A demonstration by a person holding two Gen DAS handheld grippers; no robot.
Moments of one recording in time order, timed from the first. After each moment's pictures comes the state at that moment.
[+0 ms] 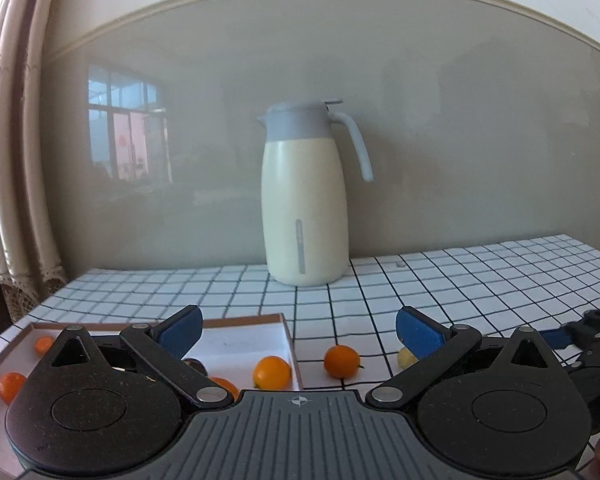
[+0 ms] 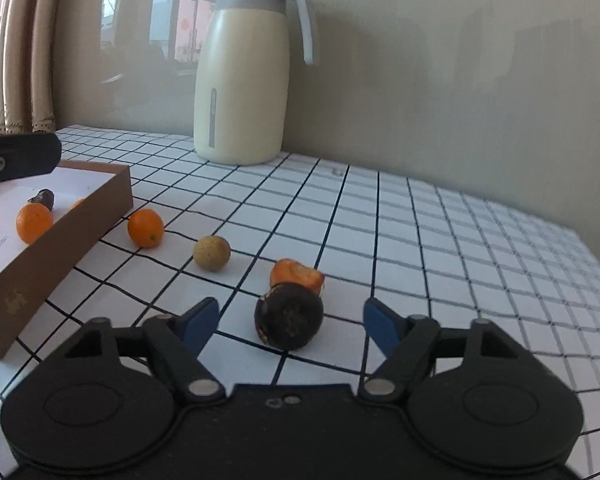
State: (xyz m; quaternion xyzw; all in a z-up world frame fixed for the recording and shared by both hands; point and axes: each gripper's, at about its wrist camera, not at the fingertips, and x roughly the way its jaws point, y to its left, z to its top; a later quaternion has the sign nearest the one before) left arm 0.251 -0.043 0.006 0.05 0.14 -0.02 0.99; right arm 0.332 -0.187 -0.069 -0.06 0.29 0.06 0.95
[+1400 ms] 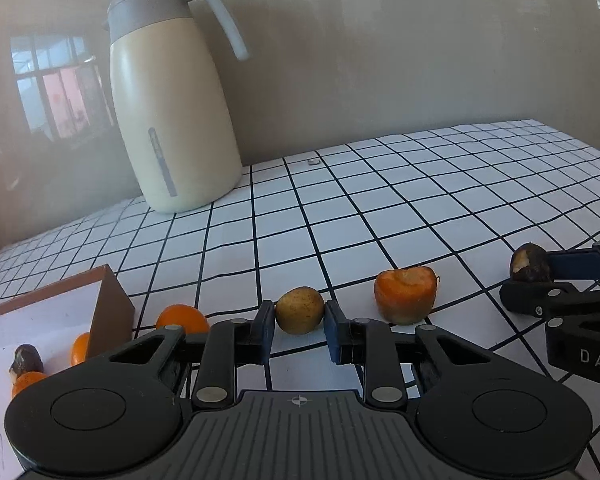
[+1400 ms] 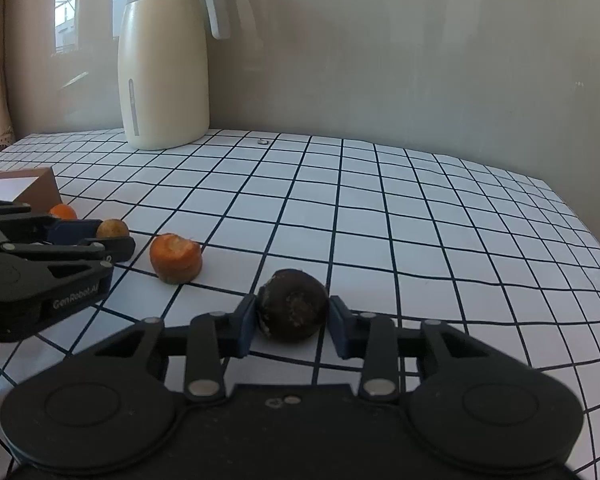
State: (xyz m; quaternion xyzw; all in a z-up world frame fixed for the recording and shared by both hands) left arm 0.329 -0.150 -0.049 0.13 0.28 -0.08 0.95; right arm 0.336 -0.255 -0.072 -0.03 0.32 0.02 0.95
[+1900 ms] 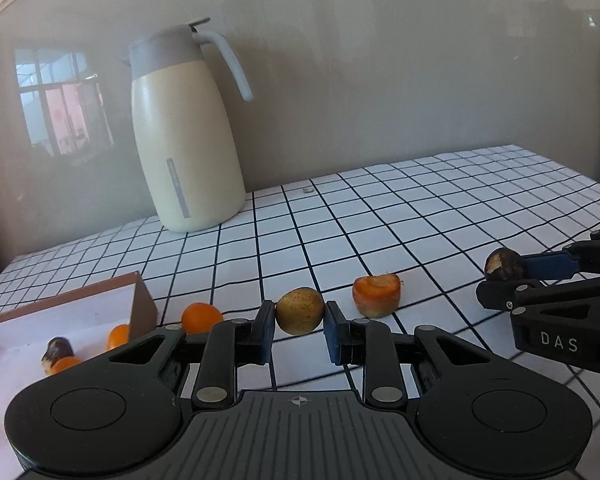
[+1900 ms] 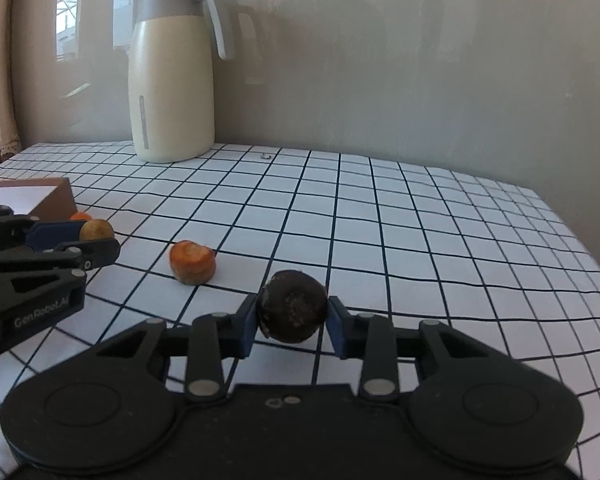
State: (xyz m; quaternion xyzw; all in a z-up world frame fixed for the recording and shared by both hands) left arm 0.279 -0.137 -0.022 0.12 0.24 -0.09 0.96; right arm 0.306 -0.249 -0.055 -0.04 0.30 0.01 0.95
